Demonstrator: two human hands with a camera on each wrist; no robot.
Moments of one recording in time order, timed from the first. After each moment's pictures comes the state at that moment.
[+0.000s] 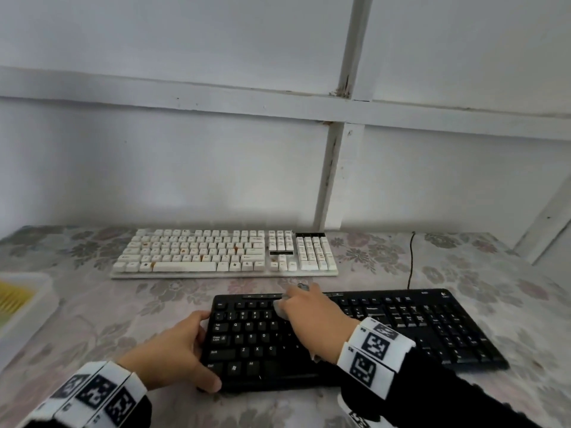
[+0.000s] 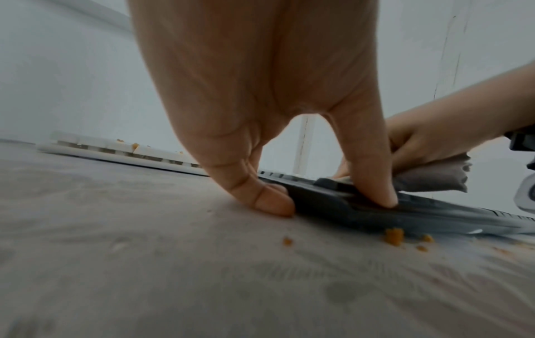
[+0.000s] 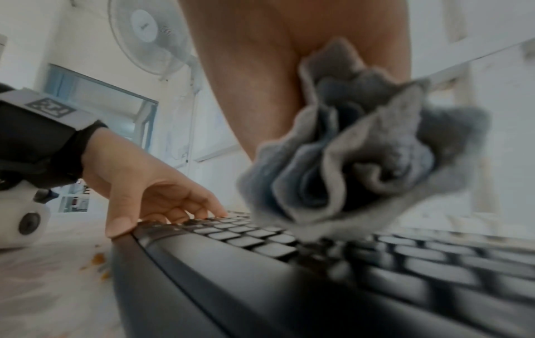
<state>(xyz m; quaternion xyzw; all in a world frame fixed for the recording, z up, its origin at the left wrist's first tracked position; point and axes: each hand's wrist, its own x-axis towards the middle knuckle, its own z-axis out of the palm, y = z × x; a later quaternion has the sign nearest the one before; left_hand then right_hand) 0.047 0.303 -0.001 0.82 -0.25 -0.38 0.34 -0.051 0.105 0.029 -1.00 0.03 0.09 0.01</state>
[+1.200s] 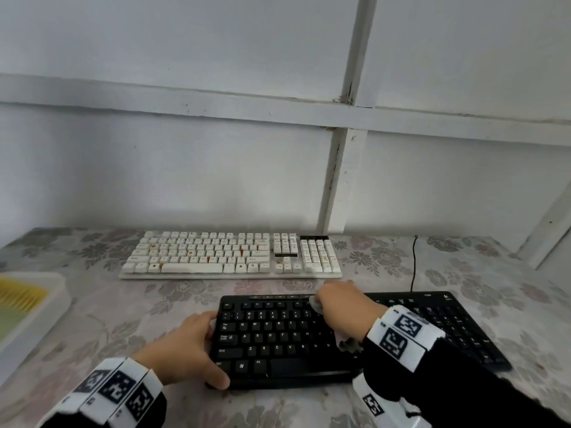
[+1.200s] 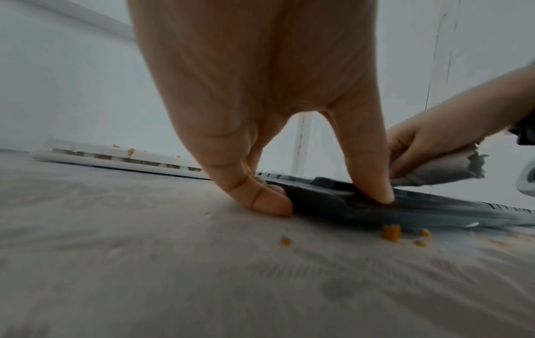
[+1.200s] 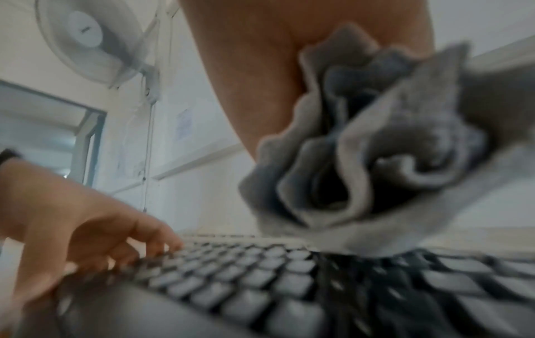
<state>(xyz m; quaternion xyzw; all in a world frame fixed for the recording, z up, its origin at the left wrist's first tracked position) 0.047 0.303 -0.002 0.85 -0.27 -0.34 0.30 -0.058 0.077 0.045 -0.98 0.15 0.11 0.05</state>
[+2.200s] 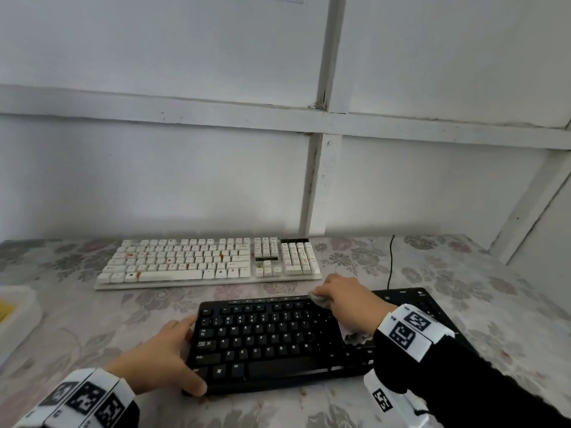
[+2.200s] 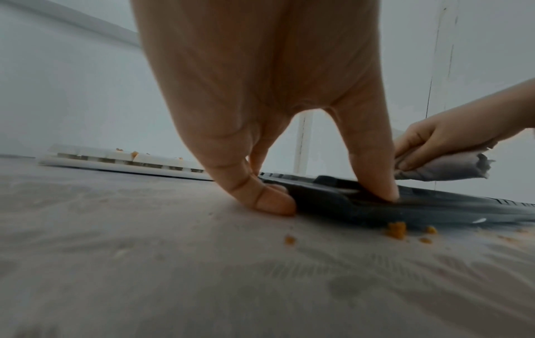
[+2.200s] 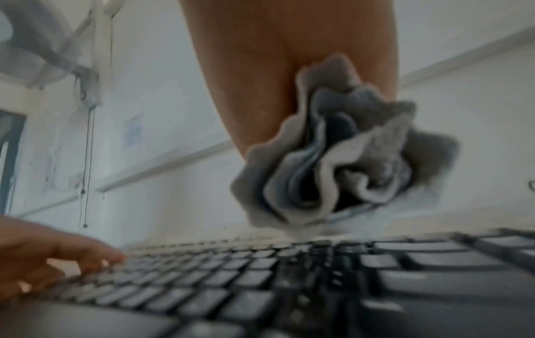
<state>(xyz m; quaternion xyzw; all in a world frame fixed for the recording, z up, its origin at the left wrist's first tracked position) 0.056 0.306 -0.011 0.84 -0.30 -0.35 0.29 -0.078 0.022 0.027 -0.98 0.16 0.05 0.10</state>
